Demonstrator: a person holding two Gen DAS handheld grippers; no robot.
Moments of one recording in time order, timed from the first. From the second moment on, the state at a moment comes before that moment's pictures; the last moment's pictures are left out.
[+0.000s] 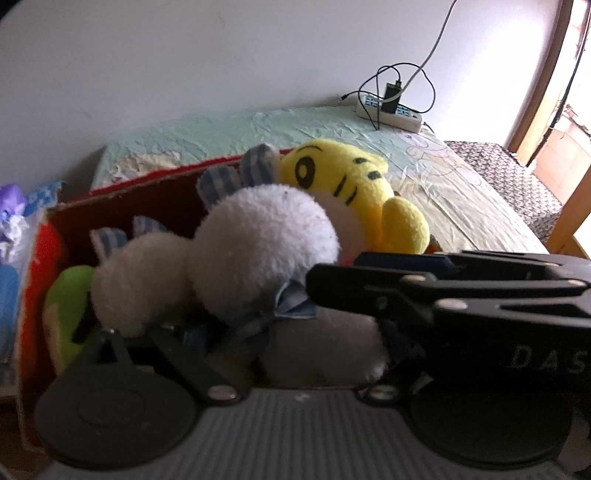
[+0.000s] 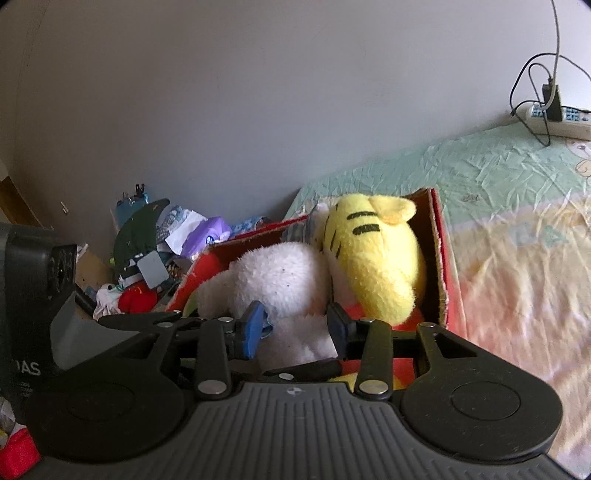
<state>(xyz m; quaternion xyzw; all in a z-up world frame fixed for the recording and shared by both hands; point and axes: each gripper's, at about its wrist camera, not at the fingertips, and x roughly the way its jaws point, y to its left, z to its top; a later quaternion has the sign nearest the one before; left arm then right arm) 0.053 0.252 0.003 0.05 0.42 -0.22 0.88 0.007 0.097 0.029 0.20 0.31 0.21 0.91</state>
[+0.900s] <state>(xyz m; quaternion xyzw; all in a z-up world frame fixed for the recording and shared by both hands) -0.001 0.199 0.040 0.14 0.40 -0.14 0.89 -0.052 0.046 0.043 0.20 0.32 0.00 0.93</state>
